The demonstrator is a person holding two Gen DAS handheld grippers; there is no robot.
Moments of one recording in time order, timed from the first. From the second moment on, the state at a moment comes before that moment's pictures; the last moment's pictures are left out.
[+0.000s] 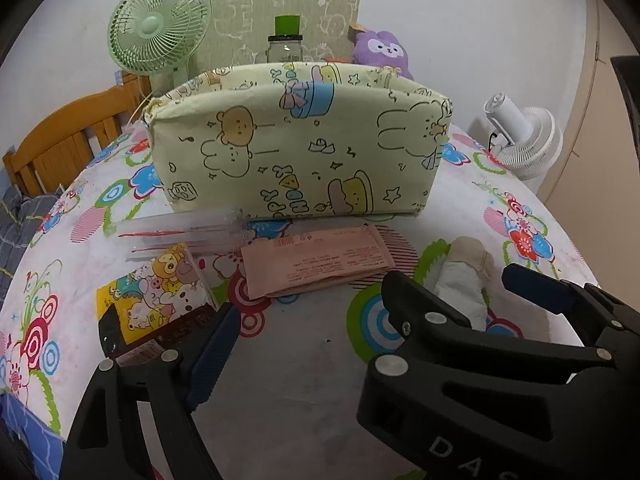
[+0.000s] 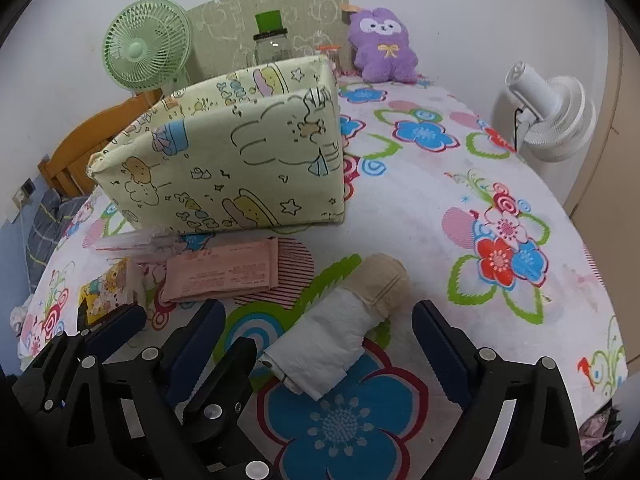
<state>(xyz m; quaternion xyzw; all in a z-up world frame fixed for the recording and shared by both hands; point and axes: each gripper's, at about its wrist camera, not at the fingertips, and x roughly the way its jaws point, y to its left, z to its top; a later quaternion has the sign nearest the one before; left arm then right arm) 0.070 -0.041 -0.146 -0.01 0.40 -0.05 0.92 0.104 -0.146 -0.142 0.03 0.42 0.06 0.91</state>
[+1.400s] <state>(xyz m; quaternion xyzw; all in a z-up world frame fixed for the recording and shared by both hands) 0.083 -0.066 -0.141 0.07 0.41 -0.07 0.91 0.110 -0.162 -0.144 0.03 0.42 0.07 0.90</state>
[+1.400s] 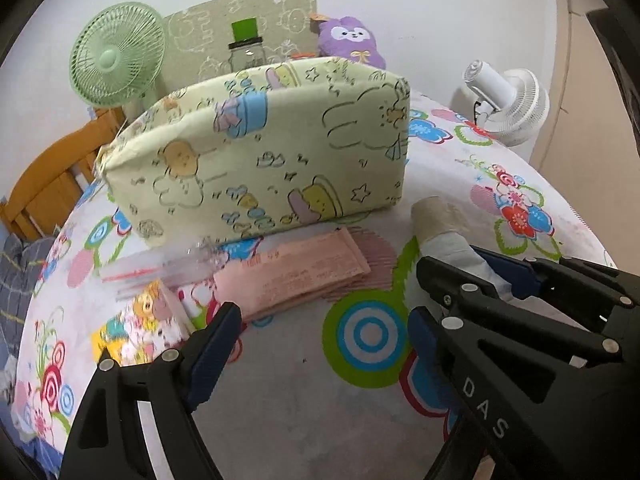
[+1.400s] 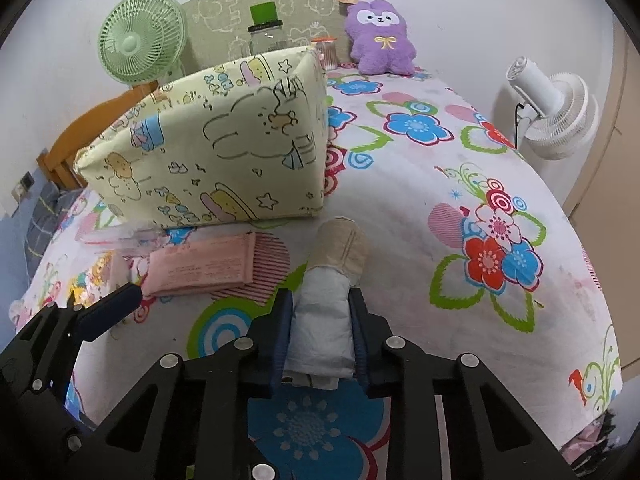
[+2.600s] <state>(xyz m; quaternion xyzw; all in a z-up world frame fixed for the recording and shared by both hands) 0.150 -0.053 -0.151 0.07 0.44 -0.15 0.88 0.143 -0.155 -0.139 0.05 0.43 0.06 0.90</state>
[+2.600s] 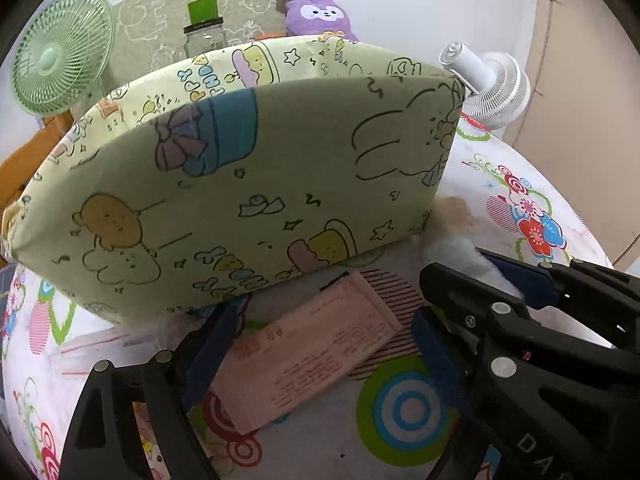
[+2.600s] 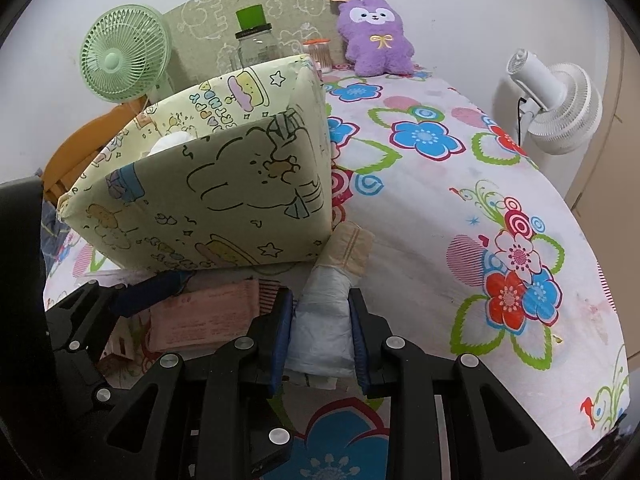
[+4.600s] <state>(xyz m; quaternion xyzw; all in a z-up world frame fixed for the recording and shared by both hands) 0.054 -0.052 -0.105 0.01 0.39 -0.09 0.91 0.078 -0.154 -0.103 0.06 0.39 0.09 0.91</state>
